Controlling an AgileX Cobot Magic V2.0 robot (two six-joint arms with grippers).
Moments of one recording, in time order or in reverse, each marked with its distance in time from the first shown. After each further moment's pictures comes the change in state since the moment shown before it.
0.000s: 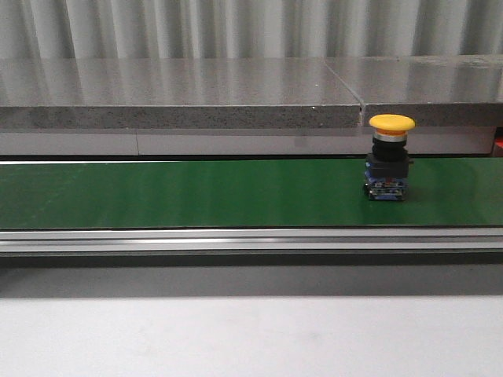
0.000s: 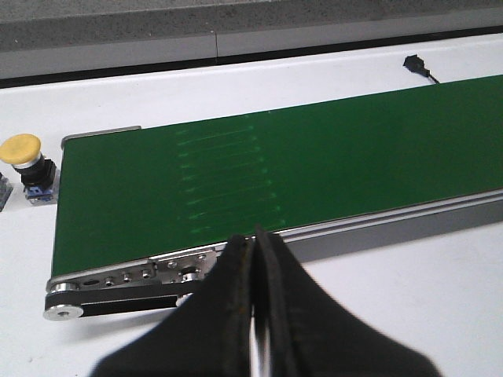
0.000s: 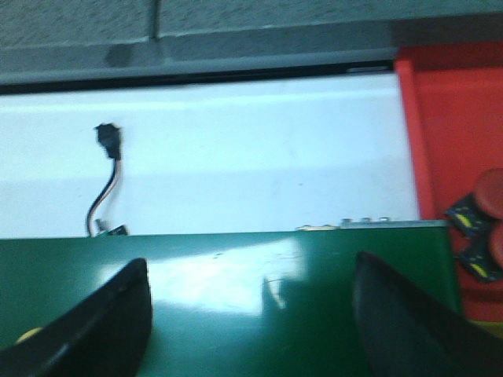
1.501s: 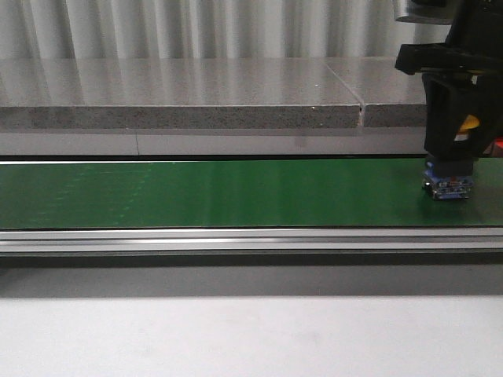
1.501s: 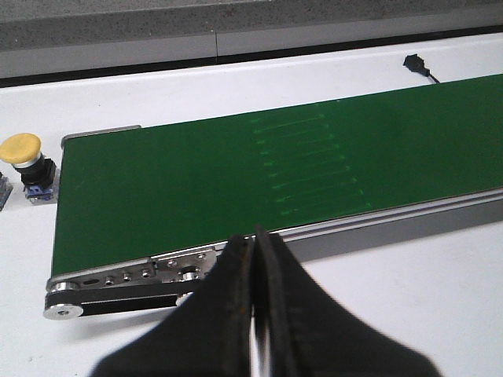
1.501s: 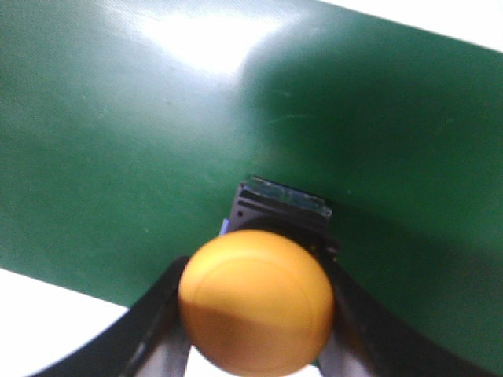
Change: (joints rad) left arm 0.000 0.000 0.000 0.000 0.000 0.000; right arm 0.259 0.276 0.000 -0.066 0.230 -0.030
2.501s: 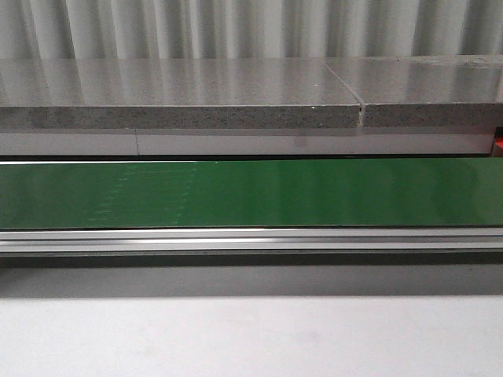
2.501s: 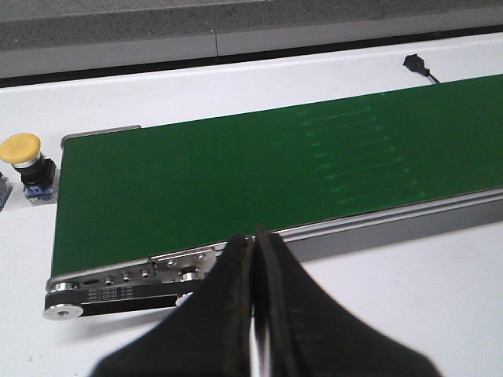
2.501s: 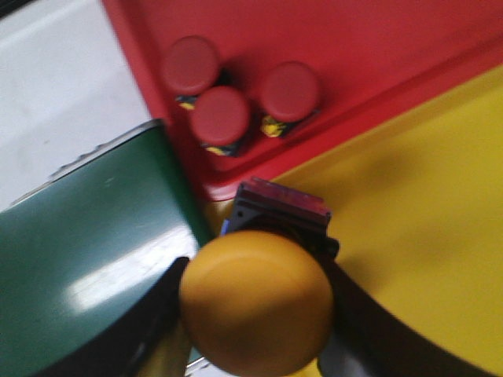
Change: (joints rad) left arm 0.000 0.000 0.000 0.000 0.002 0.000; right arm -0.696 -0.211 0.000 -0.049 -0.052 0.161
